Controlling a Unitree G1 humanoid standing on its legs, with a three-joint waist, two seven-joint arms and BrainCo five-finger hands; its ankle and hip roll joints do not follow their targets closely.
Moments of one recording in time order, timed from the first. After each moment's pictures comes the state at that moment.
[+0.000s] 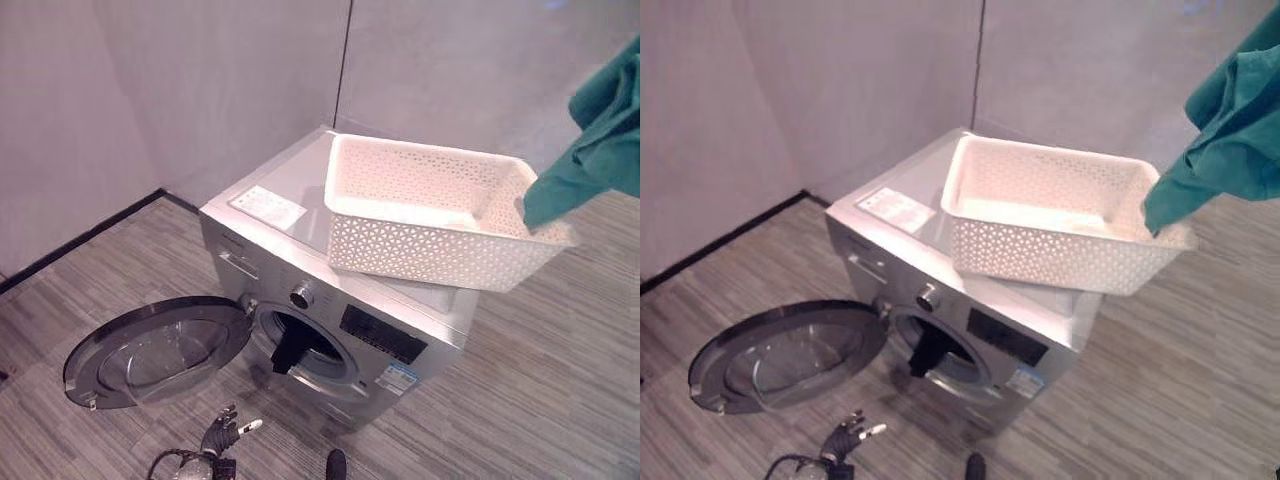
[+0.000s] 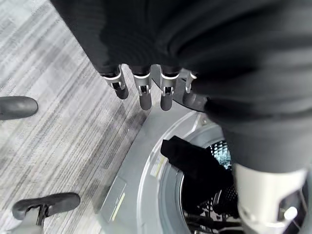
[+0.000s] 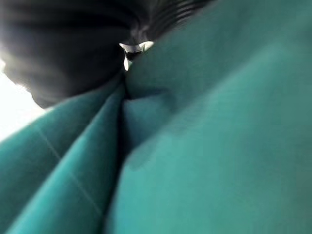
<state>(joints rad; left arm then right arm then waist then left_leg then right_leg) 0.07 0.26 -0.30 0.96 -0.37 -0.19 0.00 -1.77 -1.30 1.00 1.10 -0.05 -0.02 -0.34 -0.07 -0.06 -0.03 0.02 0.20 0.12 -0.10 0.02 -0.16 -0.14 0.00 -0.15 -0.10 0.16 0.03</state>
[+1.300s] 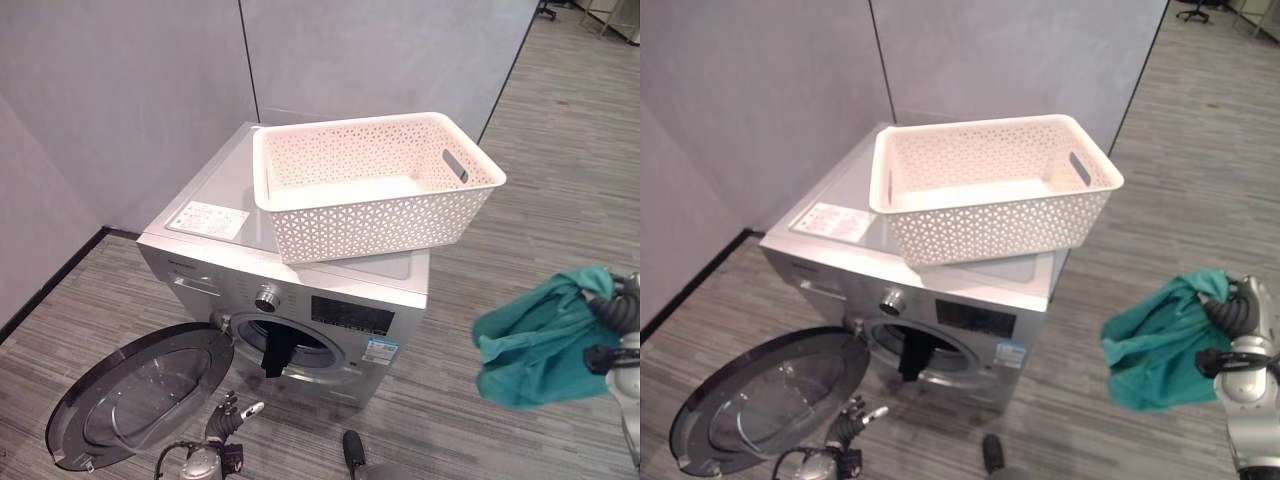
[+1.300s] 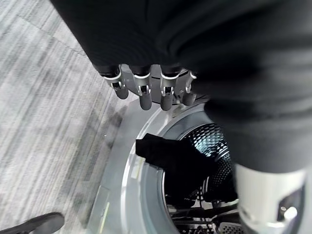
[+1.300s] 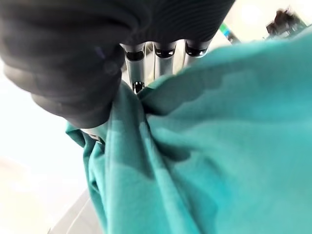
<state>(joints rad) 0.05 0.21 -0.13 0.87 -0.28 -0.17 0.06 0.12 -0.68 -0.25 0.16 -0.09 -0.03 -0.27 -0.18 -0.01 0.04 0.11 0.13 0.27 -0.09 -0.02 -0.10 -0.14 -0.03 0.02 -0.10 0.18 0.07</state>
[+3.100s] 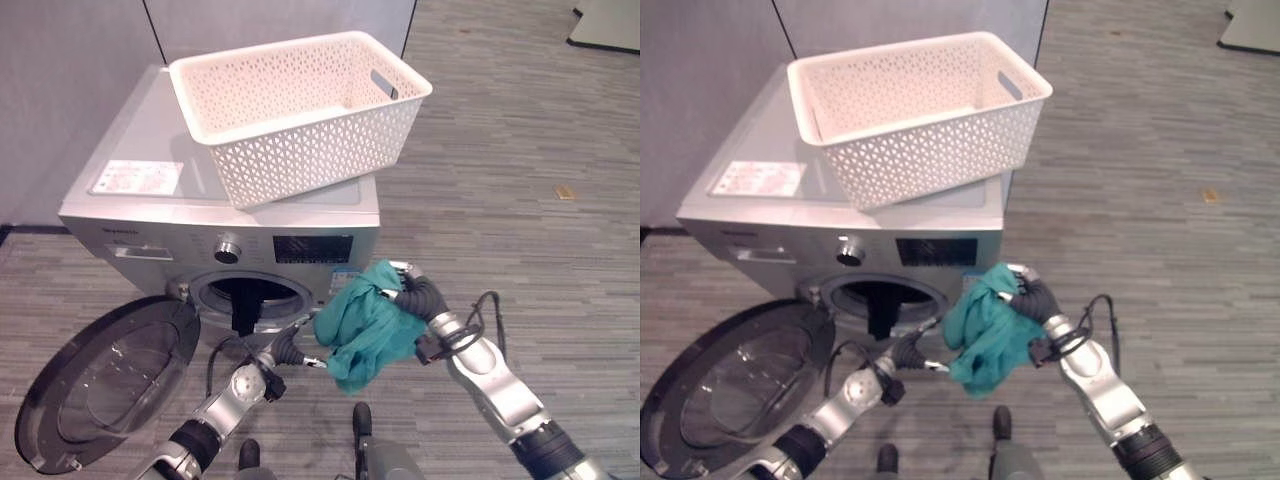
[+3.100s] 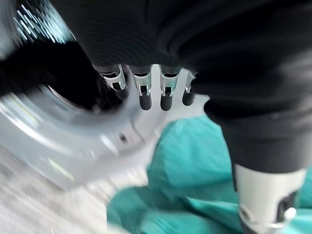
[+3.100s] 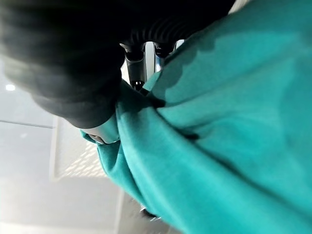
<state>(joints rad) -0.21 0.33 -0.52 0.60 0.09 -0.20 0.09 -0.14 -0.52 0.40 -0.08 0.31 -0.11 -0.01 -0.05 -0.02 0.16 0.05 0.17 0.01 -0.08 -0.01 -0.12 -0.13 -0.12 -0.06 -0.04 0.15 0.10</state>
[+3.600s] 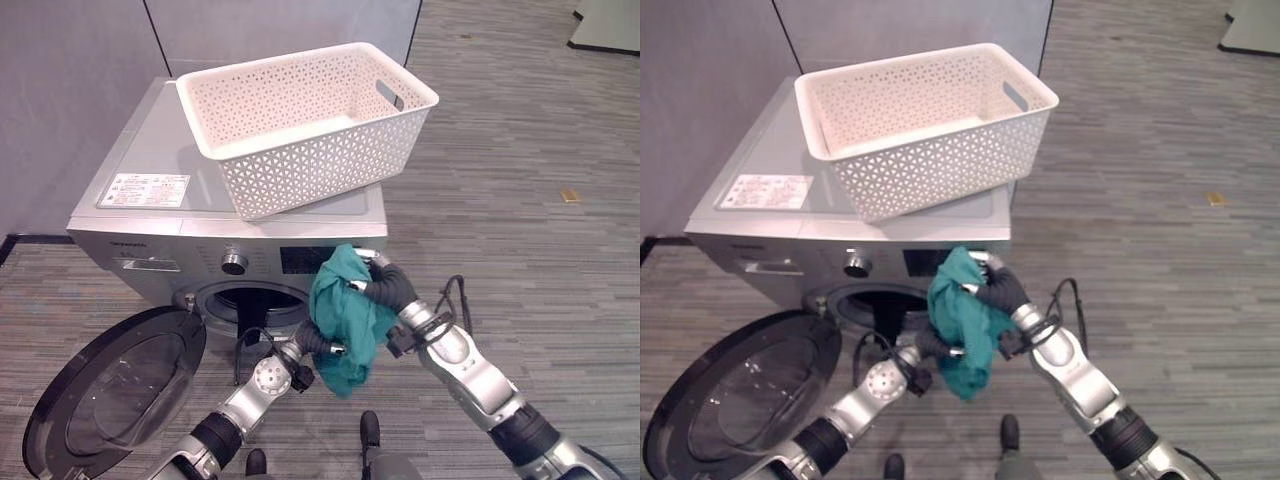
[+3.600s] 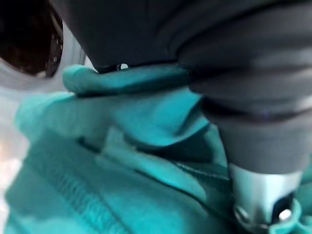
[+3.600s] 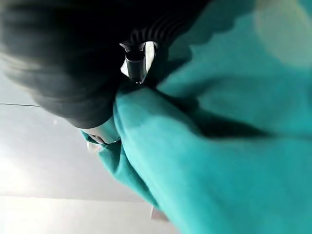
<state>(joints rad) -0.31 0.21 -0.70 0.50 -0.12 -0.17 0.06 -0.26 -0.47 0.56 -0.10 0.40 -0.11 -0.02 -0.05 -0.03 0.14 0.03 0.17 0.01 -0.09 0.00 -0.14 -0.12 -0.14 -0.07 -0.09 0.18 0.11</state>
